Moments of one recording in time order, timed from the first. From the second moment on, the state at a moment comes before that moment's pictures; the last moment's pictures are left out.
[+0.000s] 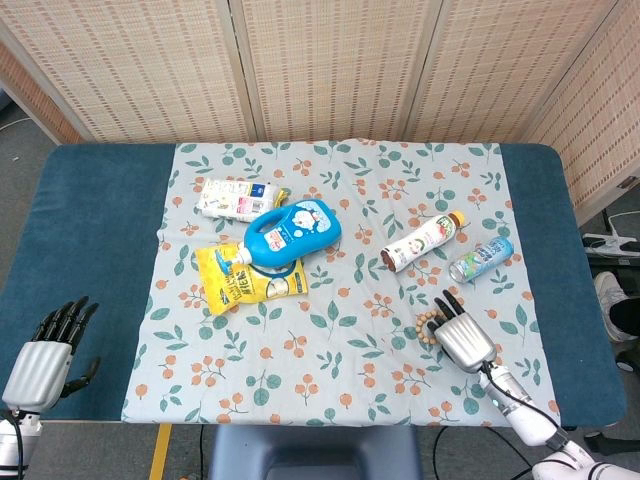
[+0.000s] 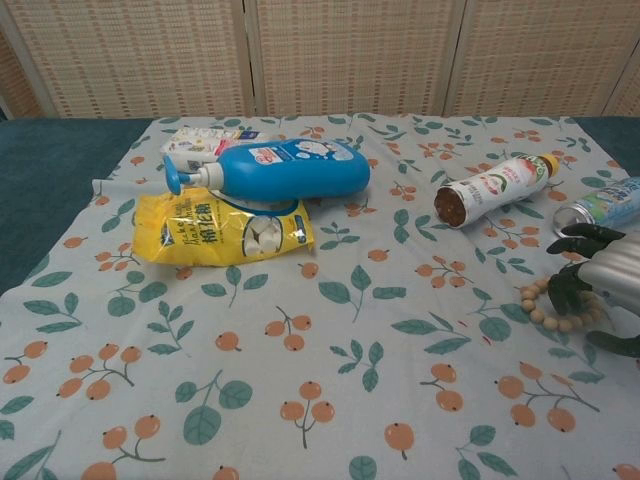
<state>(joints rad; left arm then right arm) -0.12 -1.17 0.00 -1.56 1.56 1.46 0.08 0.40 -1.52 -0.04 -1.17 -1.61 1.11 -0.37</state>
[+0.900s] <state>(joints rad) -0.12 -1.17 0.00 -1.56 1.56 1.46 0.09 0.42 -1.48 0.01 -1.34 -1.53 1.09 0.08</state>
